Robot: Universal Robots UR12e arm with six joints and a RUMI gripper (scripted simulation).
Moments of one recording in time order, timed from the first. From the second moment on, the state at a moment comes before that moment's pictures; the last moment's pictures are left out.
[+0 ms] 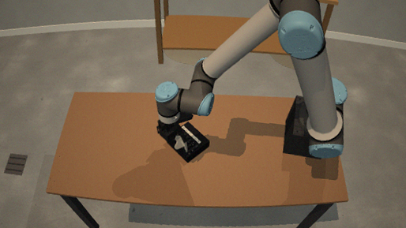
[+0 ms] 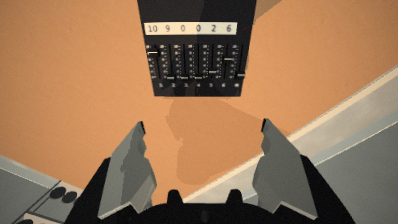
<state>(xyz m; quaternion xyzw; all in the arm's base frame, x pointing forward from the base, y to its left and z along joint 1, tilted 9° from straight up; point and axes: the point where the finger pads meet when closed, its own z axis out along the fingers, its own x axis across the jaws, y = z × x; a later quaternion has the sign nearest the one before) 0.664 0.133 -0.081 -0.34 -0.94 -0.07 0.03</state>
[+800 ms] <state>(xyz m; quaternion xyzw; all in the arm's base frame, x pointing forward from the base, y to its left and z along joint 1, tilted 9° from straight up) 0.662 0.130 -0.078 -0.33 -0.94 -0.07 0.03</state>
